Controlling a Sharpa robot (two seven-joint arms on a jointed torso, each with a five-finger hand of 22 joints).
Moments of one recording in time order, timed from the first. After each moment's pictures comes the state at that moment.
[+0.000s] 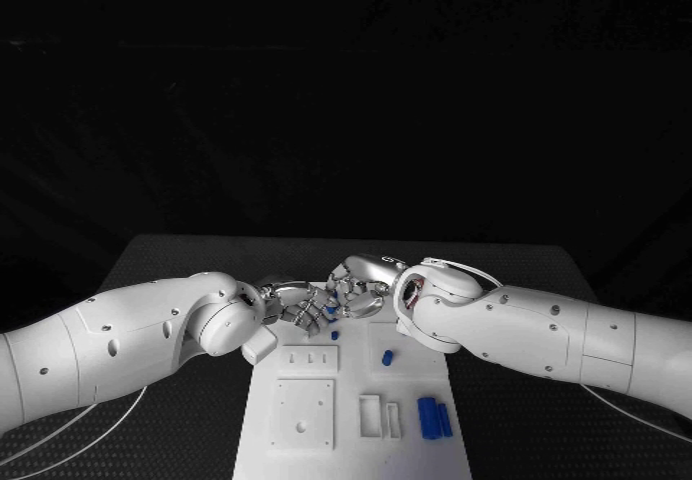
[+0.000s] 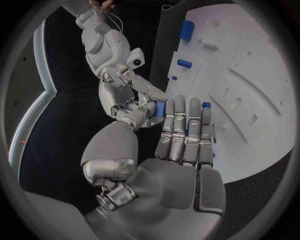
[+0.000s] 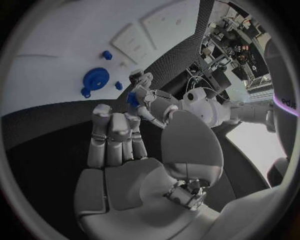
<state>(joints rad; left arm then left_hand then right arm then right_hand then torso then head) 1.32 -0.65 -0.20 1.34 -0.30 -0.06 -0.22 0.83 -0.06 0.61 -0.17 0.28 1.02 0.09 0.28 0.73 1.08 0.07 0.52 0.40 0.82 0.08 0.90 0.55 0.02 0.57 0.00 0.54 1.31 1.20 -0.57 -0.06 1.38 -1.37 -0.26 -0.09 1.08 -0.15 0.77 -0.25 0.05 0.98 0.03 0.41 0.49 1.07 -0.03 1.17 1.04 1.32 -0.14 1.22 1.07 0.25 1.16 -0.05 1.00 1.31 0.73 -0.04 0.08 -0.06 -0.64</state>
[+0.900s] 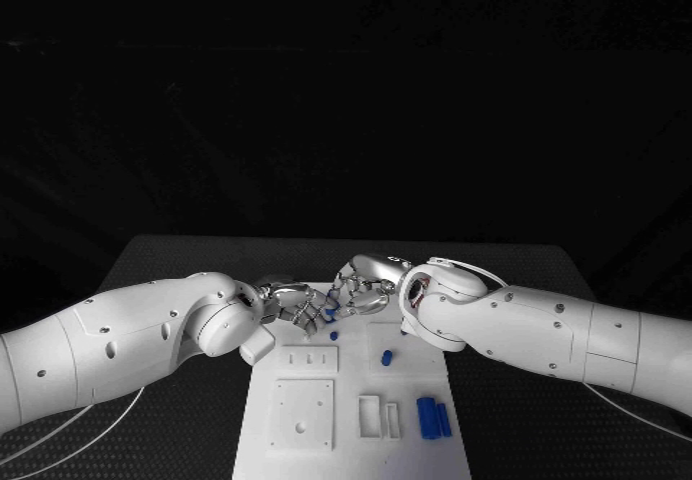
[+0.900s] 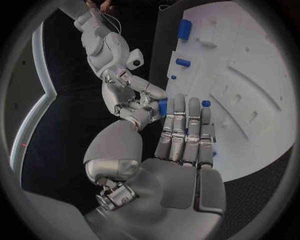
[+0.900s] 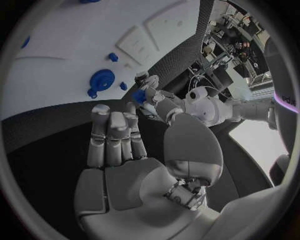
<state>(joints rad) 1.32 -0.65 -0.19 1.34 -0.33 -0.07 -0.22 0.94 0.03 0.62 -0.20 0.20 1.06 0.09 0.27 0.74 1.12 0.04 0.53 0.38 0.85 0.06 0.93 0.54 0.02 0.59 -0.01 0.55 1.31 1.20 -0.59 -0.06 1.37 -1.34 -0.26 -0.09 0.98 -0.19 0.56 -0.29 0.19 0.95 0.11 0.31 0.47 1.02 0.01 1.17 1.05 1.28 -0.10 1.20 1.07 0.24 1.12 -0.04 0.99 1.31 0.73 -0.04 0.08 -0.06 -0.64</state>
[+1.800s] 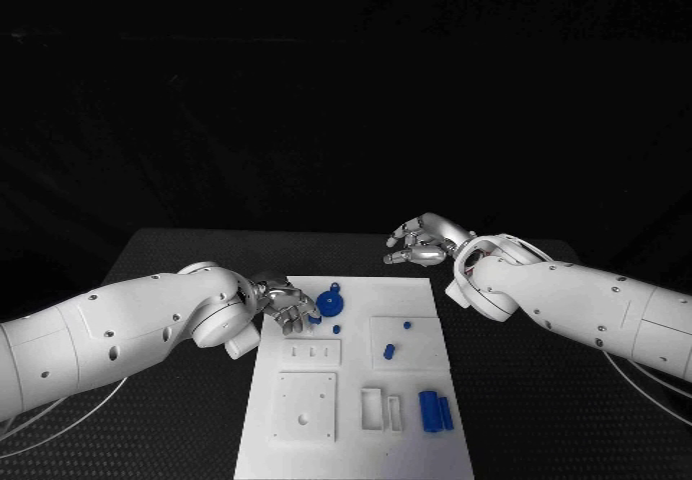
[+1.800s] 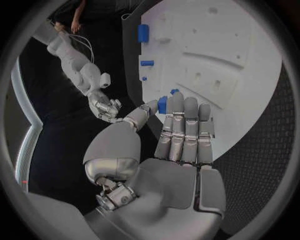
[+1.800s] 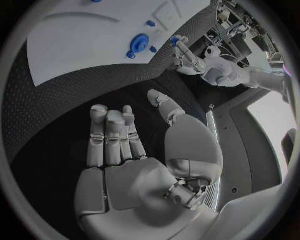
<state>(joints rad) 1.32 -0.66 -0.19 1.33 -0.61 -0.03 -0.34 0.90 0.04 0.59 -0.28 0.43 1.10 0.09 0.27 0.75 1.18 0.04 0.66 0.41 0.97 -0.02 1.07 0.55 0.02 0.74 -0.07 0.69 1.31 1.22 -0.71 -0.03 1.27 -1.07 -0.39 -0.01 0.94 -0.18 0.44 -0.26 0.49 0.87 0.15 0.28 0.45 0.95 0.04 1.18 1.00 1.22 -0.06 1.17 1.06 0.23 1.07 -0.01 0.95 1.31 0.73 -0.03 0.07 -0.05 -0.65</state>
